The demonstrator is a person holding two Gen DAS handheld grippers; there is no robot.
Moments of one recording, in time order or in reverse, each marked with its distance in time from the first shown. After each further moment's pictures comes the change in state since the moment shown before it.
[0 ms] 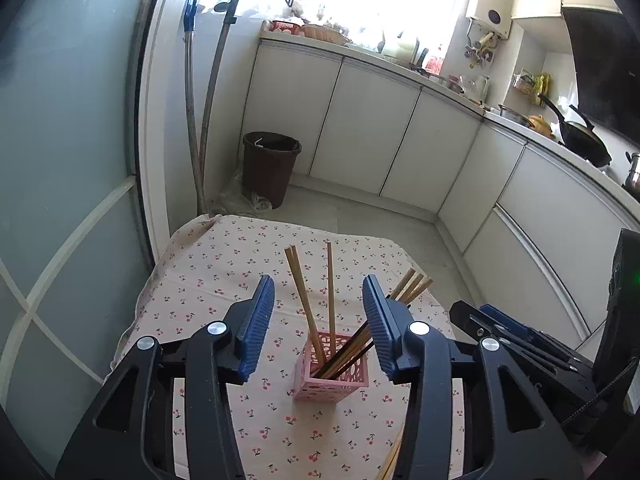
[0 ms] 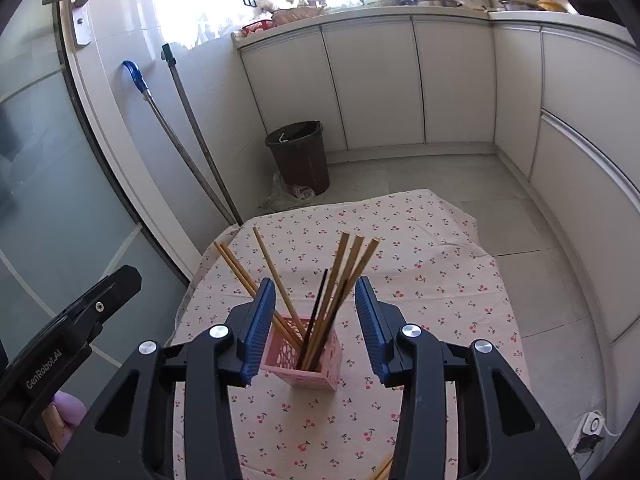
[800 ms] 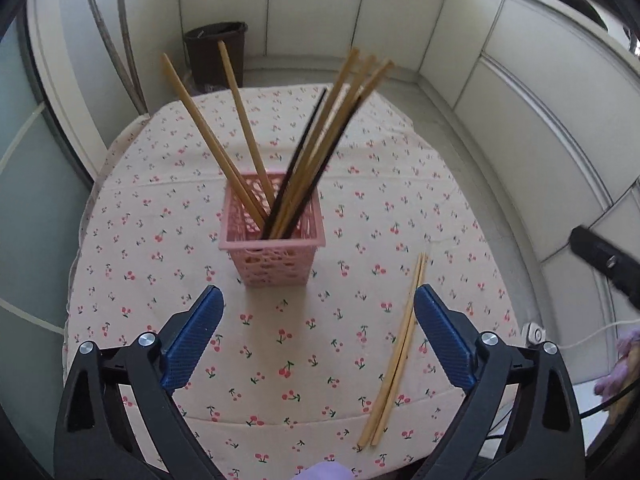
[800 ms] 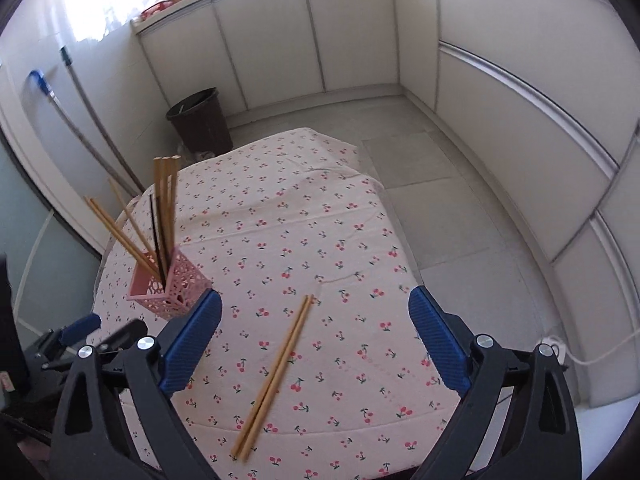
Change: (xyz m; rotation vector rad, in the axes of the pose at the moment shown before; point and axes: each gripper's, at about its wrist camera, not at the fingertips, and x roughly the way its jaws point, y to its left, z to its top) left arm 0.092 -0.061 -0.102 0.224 0.456 -0.013; right arm -0.034 -0.138 -0.062 0.203 0.137 -0.238
